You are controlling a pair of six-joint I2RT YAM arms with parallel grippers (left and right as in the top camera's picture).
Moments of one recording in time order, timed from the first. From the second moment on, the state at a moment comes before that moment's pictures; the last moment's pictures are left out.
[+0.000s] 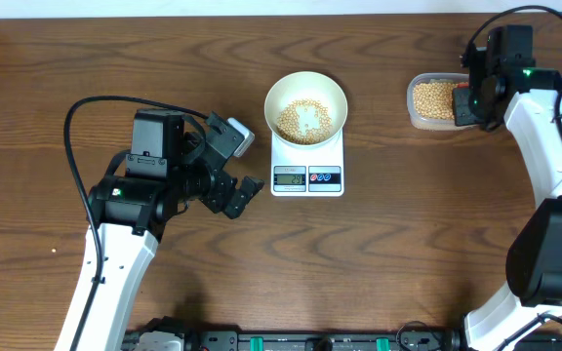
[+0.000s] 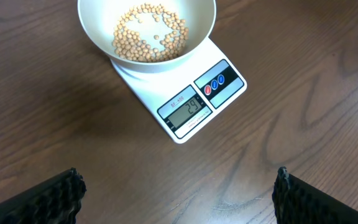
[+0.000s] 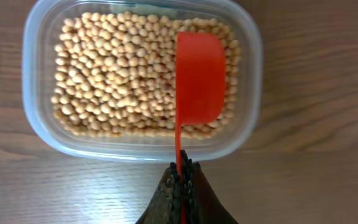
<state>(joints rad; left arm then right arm) -0.16 1.18 1.09 -0.86 0.46 0.41 -0.06 1.85 1.51 -0.80 0.06 -0.13</state>
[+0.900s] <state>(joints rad) -0.16 1.18 1.09 -0.86 0.45 0.41 -0.14 1.85 1.42 -0.69 -0.30 0.15</state>
